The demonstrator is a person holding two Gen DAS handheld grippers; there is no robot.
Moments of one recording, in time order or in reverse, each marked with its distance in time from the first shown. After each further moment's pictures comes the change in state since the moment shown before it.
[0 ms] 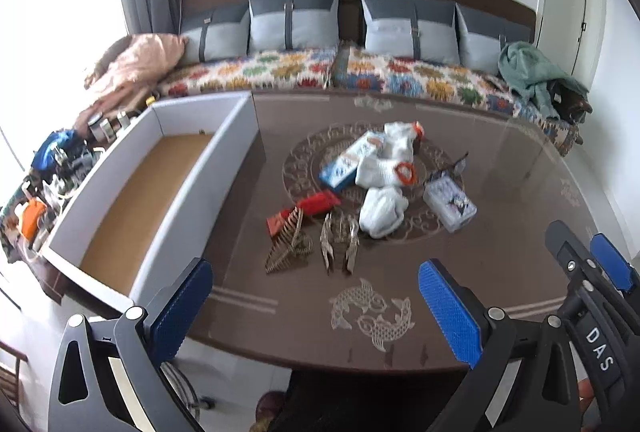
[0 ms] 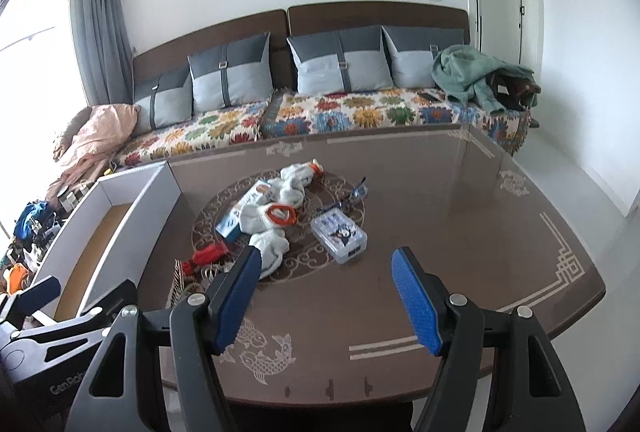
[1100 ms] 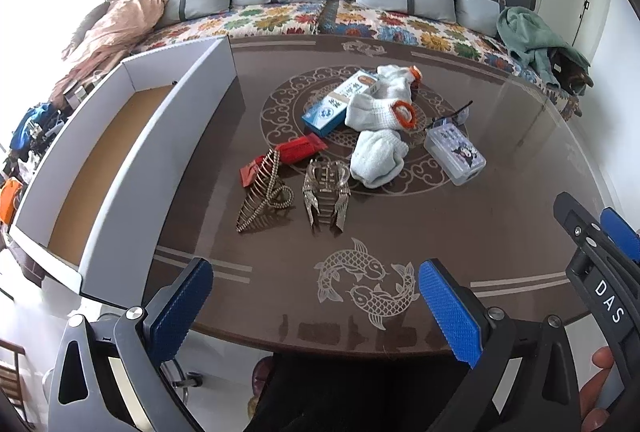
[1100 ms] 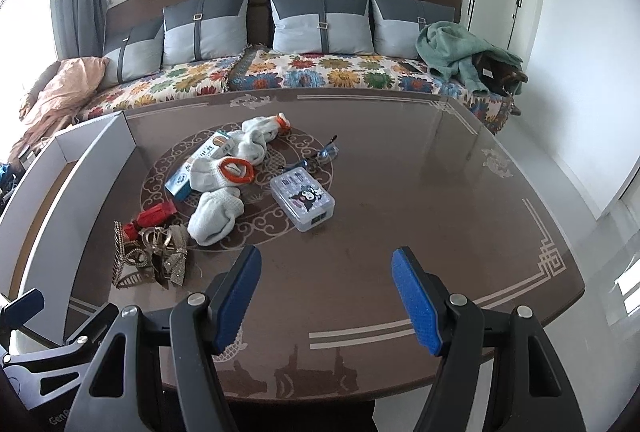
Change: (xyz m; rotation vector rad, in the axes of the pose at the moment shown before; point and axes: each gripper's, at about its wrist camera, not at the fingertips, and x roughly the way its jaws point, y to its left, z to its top) left arm 0.064 -0.009 -0.019 0.011 0.160 -0.053; right arm 0.064 -0.003 -0.012 -0.078 0.138 -0.148
